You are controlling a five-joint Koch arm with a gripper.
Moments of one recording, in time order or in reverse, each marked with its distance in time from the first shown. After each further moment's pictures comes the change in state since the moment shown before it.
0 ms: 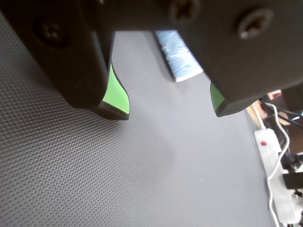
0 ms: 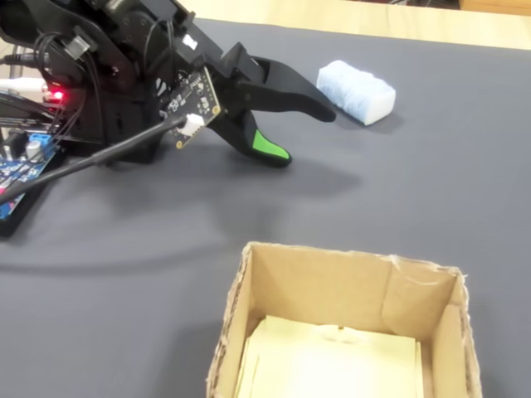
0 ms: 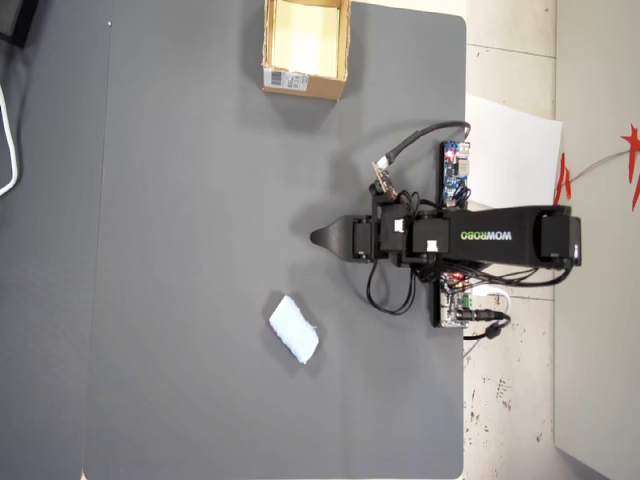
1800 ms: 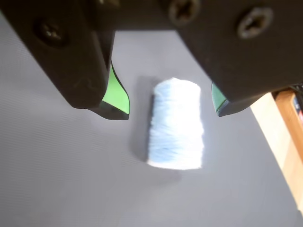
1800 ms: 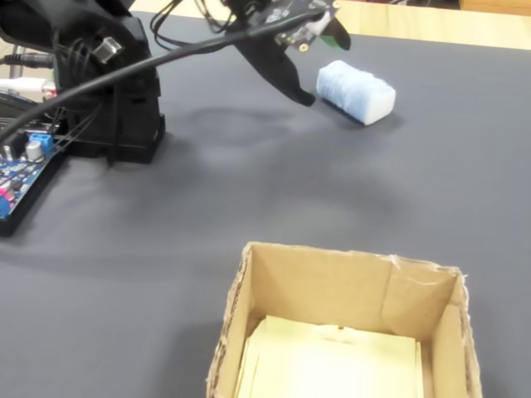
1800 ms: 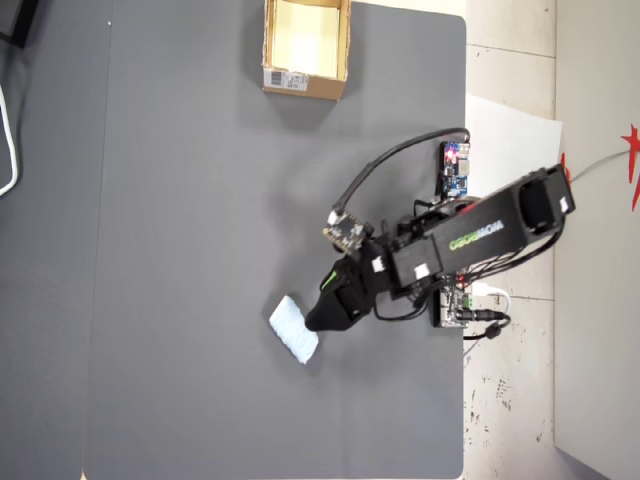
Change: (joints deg) arm -25.3 -13.6 -33.2 28.4 19.2
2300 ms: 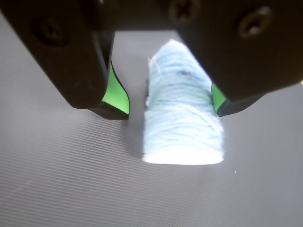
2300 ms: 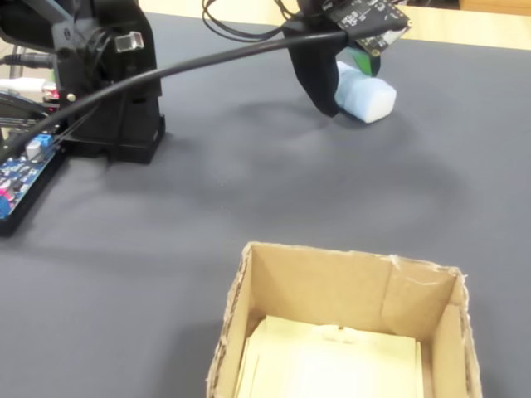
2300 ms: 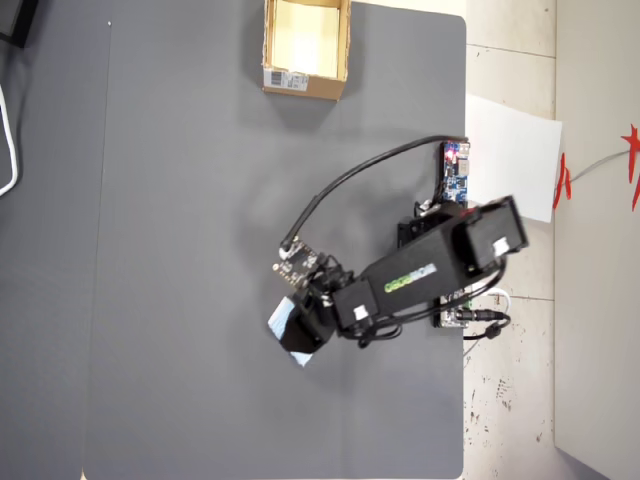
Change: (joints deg) arm -2.3 -28.2 -21.8 11.9 0.0
